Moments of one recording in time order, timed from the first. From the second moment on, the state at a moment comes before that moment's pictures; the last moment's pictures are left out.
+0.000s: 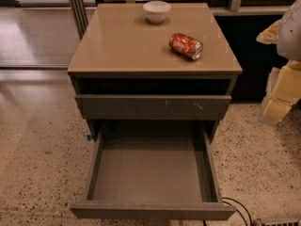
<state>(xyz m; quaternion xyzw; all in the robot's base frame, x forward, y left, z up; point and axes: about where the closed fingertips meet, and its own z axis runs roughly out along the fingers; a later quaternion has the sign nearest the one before) 0.438 -0.216 0.977 -0.60 0.78 -0.04 0.16</state>
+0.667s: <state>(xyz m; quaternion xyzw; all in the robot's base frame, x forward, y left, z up) 0.430 -0.224 0.954 -0.59 0.79 -0.02 0.15</state>
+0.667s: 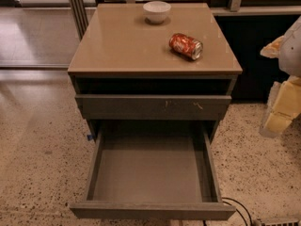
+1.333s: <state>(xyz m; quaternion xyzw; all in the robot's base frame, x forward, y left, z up) 0.407 -0.222 0.889 -0.58 0.80 0.01 0.14</state>
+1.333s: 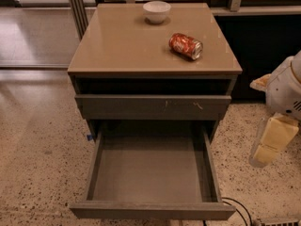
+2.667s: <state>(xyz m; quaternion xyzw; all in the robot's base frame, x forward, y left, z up) 0.374 -0.174 0.788 -0.60 0.78 0.10 0.14</state>
